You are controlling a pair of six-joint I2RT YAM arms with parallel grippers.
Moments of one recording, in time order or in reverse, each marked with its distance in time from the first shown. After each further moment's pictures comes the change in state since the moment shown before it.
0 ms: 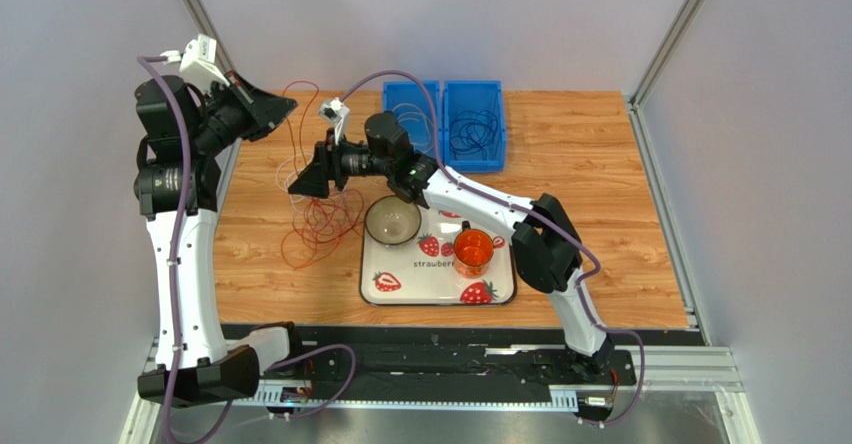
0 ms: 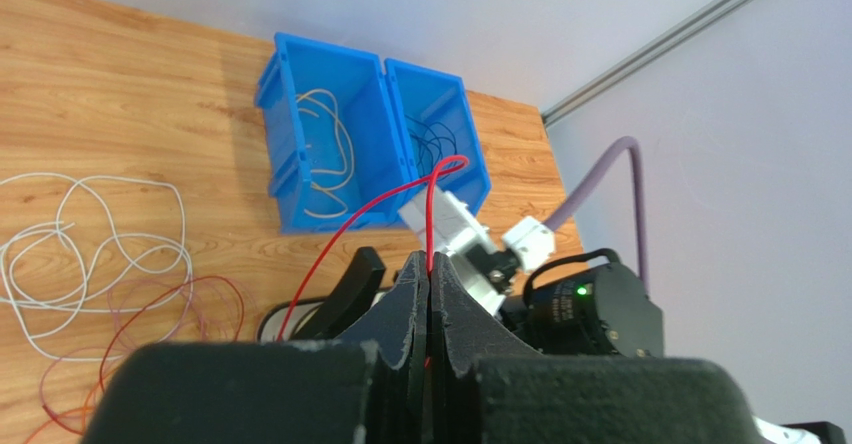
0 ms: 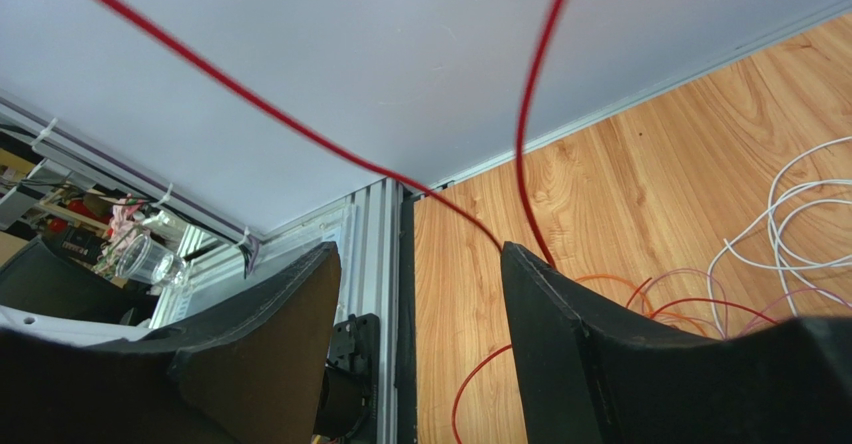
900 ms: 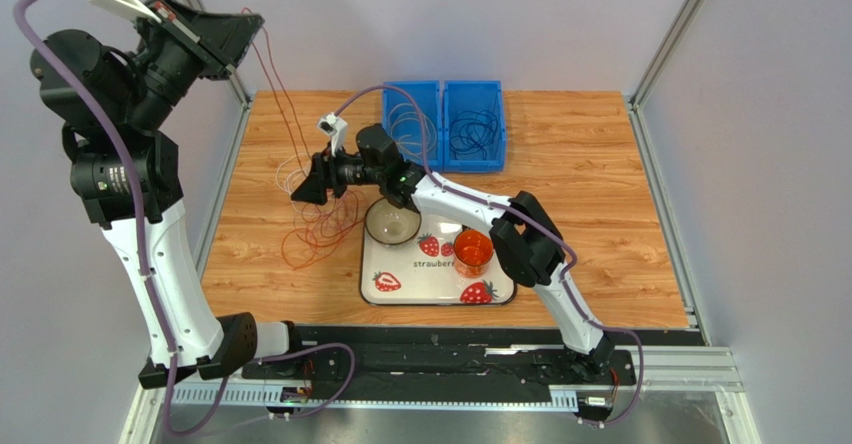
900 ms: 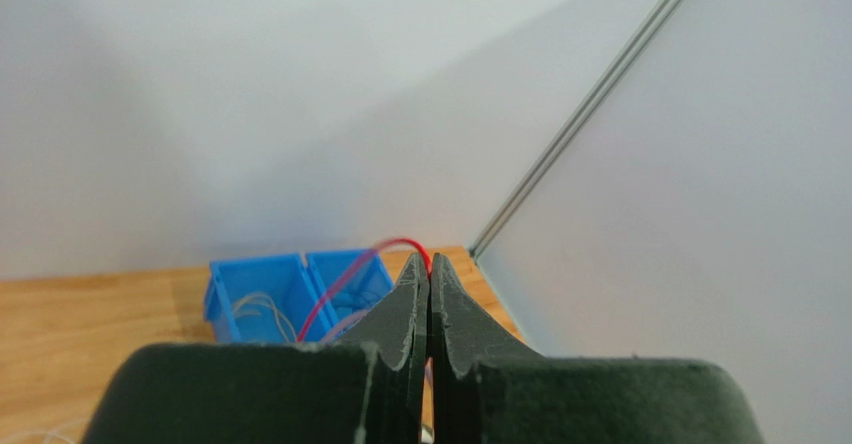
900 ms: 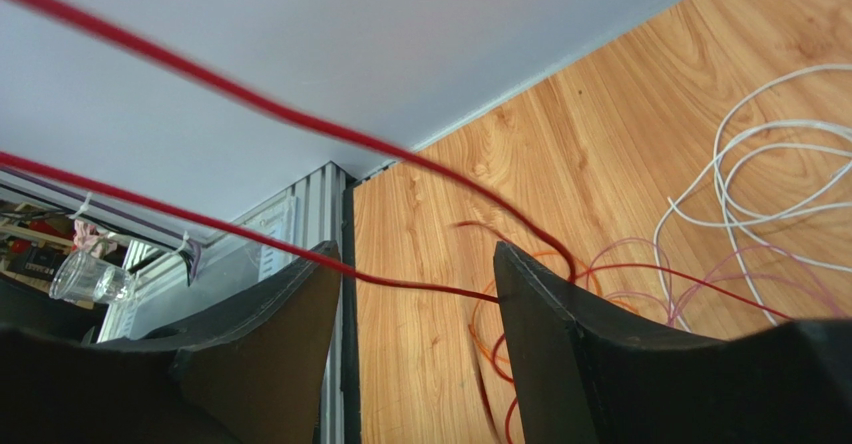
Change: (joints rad) left arm 0.002 0.152 0.598 -0.014 0.022 -0.095; right arm 0.000 0.127 0.040 -0.004 0.061 -0.029
